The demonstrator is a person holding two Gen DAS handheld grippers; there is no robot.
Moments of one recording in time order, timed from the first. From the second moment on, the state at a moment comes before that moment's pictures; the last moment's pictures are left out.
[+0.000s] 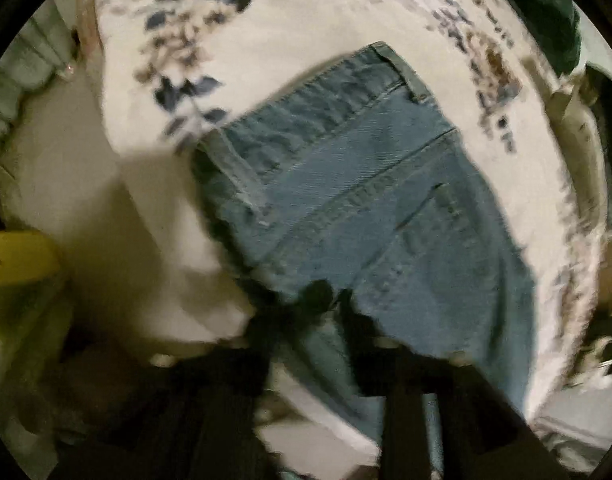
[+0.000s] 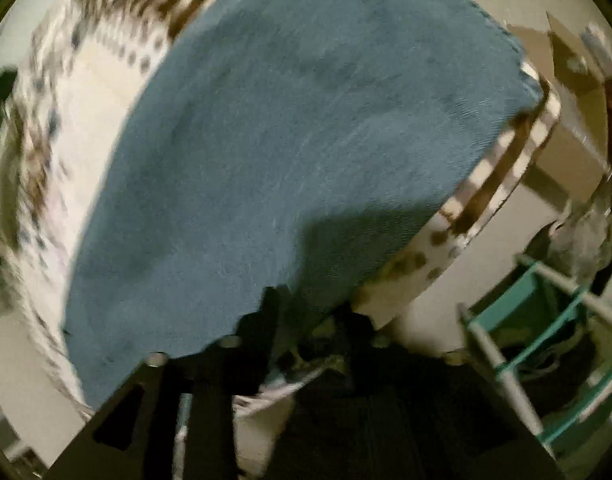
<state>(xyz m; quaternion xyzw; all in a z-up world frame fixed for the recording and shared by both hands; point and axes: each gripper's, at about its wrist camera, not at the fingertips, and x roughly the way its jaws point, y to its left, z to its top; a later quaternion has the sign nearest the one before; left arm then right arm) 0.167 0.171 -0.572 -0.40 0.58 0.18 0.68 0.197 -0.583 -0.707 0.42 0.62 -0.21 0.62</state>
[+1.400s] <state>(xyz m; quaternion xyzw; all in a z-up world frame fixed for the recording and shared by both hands) 0.341 -0.076 -0.572 -0.17 0.67 -0.04 0.72 0.301 -0.477 -0.675 0.01 0.70 0.03 0.71</state>
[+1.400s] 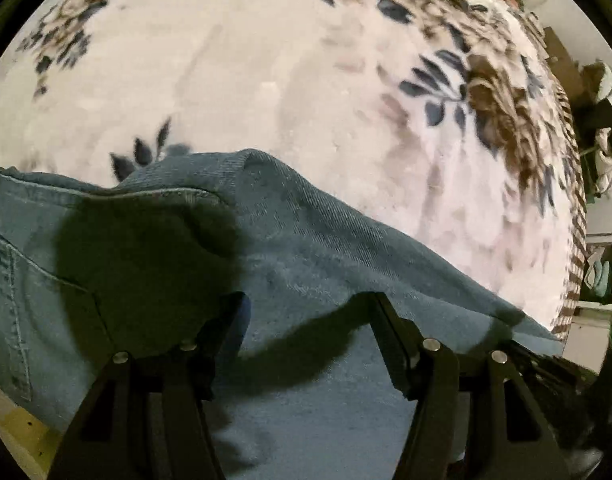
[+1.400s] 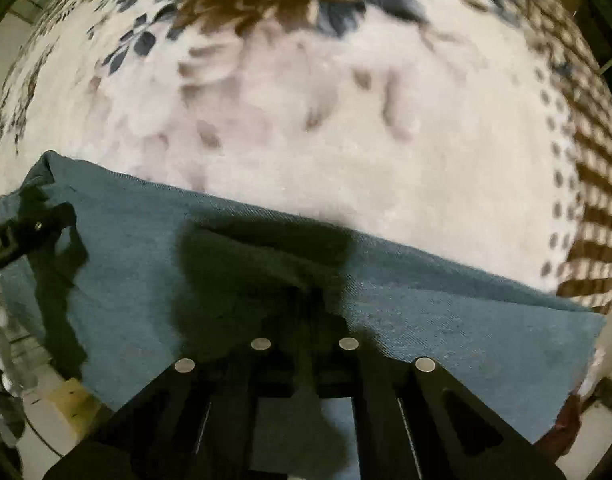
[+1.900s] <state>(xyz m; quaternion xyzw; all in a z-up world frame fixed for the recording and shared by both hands) 0.314 -0.001 -0.542 -0.19 0.64 -0.01 0.75 0.278 -0.523 -0.605 0.14 0.67 0.03 0.73</state>
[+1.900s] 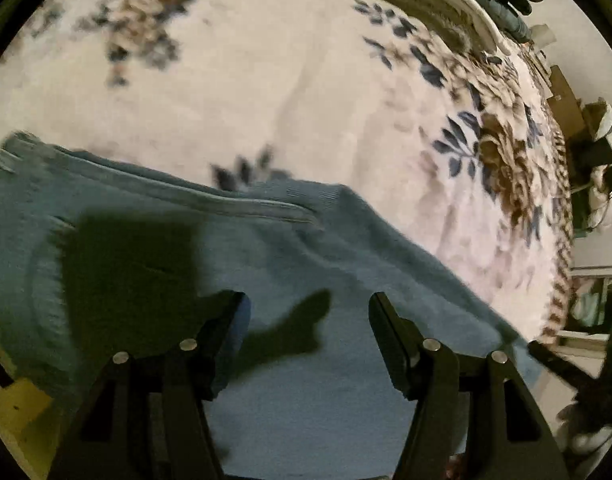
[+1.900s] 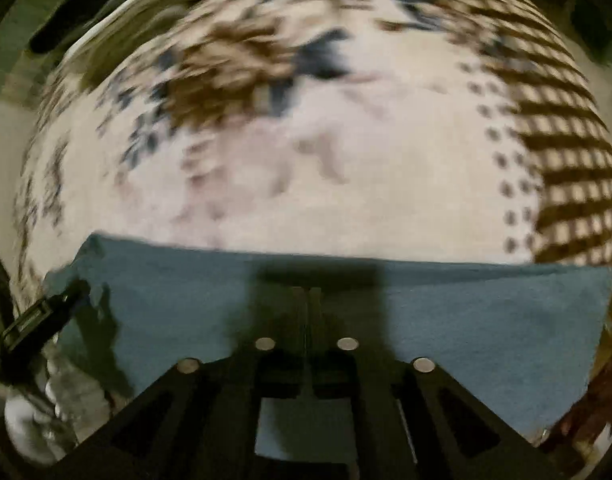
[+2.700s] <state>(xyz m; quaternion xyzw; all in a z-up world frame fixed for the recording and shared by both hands) 0.303 0.083 -0.573 -0.19 0.64 0.08 0.74 0.321 -0.305 -0.623 0.00 0.65 0.22 0.73</state>
